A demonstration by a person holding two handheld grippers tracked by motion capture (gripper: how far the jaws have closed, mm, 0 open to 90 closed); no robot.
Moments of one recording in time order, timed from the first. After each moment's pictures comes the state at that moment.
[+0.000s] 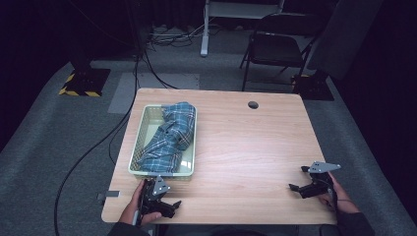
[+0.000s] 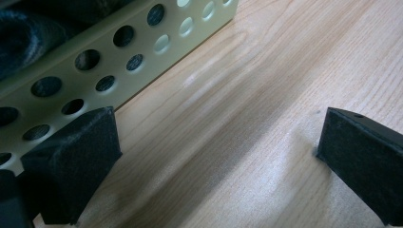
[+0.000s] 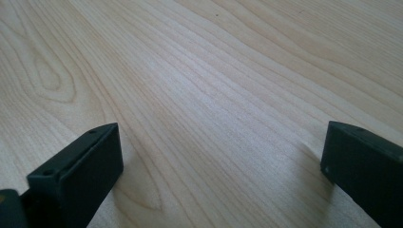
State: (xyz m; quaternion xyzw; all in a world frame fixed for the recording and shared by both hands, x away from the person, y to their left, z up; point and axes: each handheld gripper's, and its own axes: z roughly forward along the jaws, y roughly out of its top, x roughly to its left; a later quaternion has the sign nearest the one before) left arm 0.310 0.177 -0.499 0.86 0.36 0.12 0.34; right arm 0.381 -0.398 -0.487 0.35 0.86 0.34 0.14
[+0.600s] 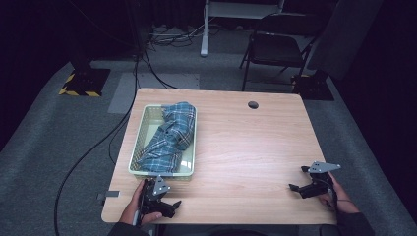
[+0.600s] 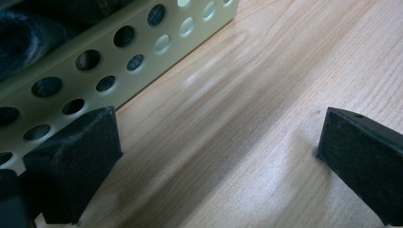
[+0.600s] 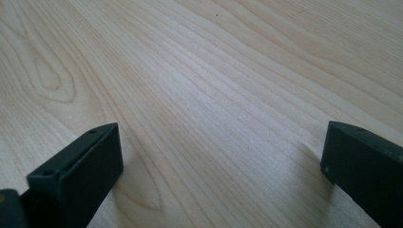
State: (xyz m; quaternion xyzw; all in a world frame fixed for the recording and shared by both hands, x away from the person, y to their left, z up) left arm 0.310 0.176 -0.498 0.86 0.36 0.12 0.34; right arm 0.381 -0.398 -0.487 0.35 0.86 0.34 0.14
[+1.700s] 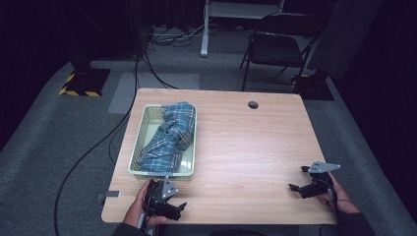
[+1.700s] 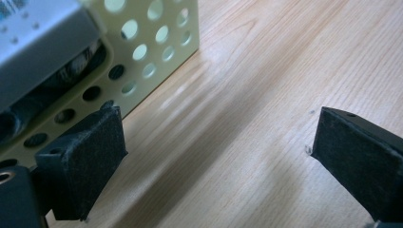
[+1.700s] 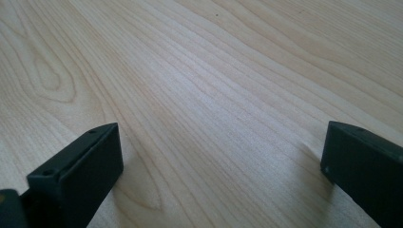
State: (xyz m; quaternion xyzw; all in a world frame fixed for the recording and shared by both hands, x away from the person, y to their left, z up) left arm 0.298 0.152 -0.471 0.88 0.33 0.14 0.32; right arm 0.381 -0.398 -0.487 0.35 0.86 0.34 0.14
